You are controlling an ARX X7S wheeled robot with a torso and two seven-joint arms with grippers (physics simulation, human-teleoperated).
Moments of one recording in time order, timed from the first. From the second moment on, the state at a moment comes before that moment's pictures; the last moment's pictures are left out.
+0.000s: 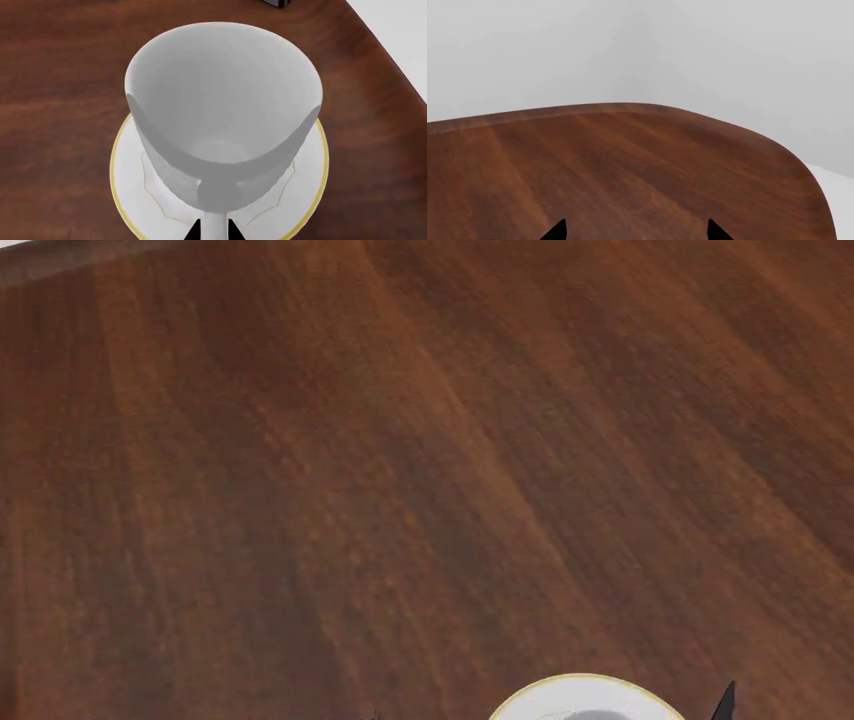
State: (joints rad) left arm -0.65 -0.21 1.08 0.13 -0.36 -0.78 0.07; right arm -0.31 0.40 0.11 -0.79 0.38 0.29 0.48
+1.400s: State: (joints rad) left arm -0.65 -0.25 1.09 0.20 -0.39 -0.84 0.05; right arm -0.31 0.42 0.10 -0.81 0.39 0.30 0.50
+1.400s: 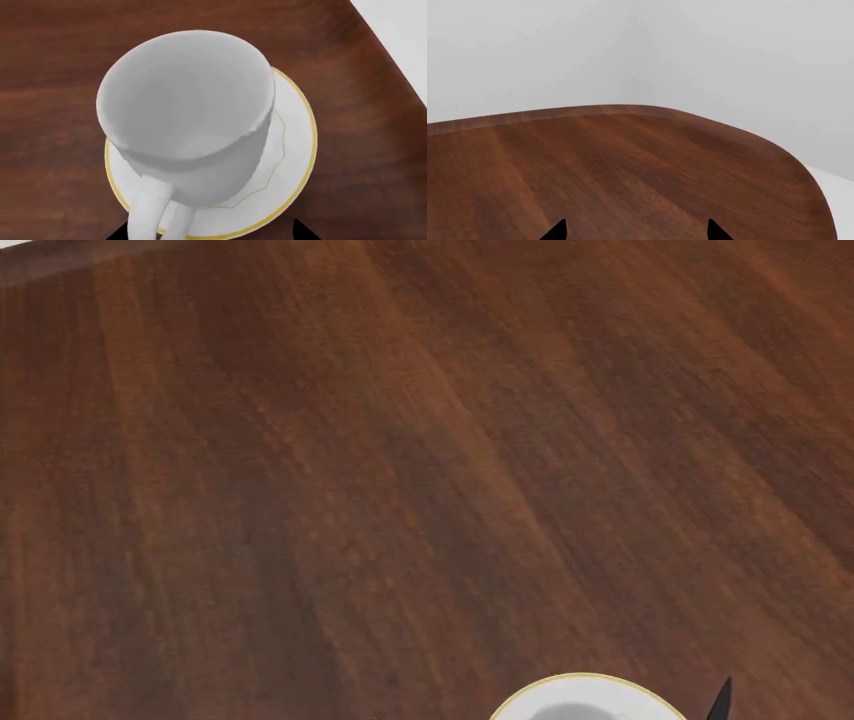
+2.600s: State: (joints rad) left arm -0.63 -0.51 0.72 0.86 -0.57 -1.07 -0.16; right arm -0.30 0.44 0.08 -0.82 0.39 0.30 0.52
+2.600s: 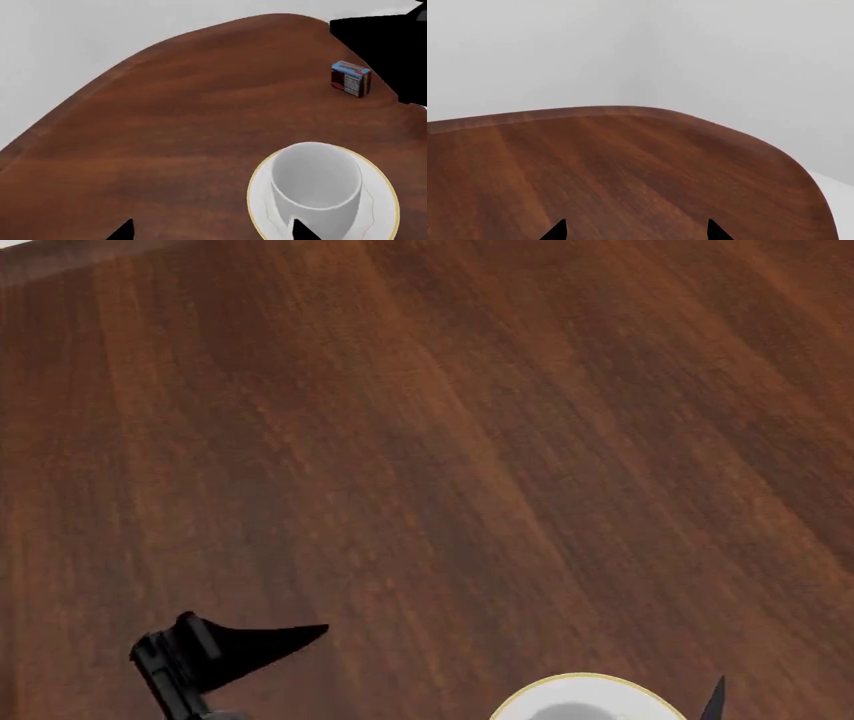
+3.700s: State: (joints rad) left arm -0.16 -0.88 0.17 0.97 -0.73 -0.83 -0.52; right arm -0.35 0.46 0.09 -0.83 0.38 0.28 0.53
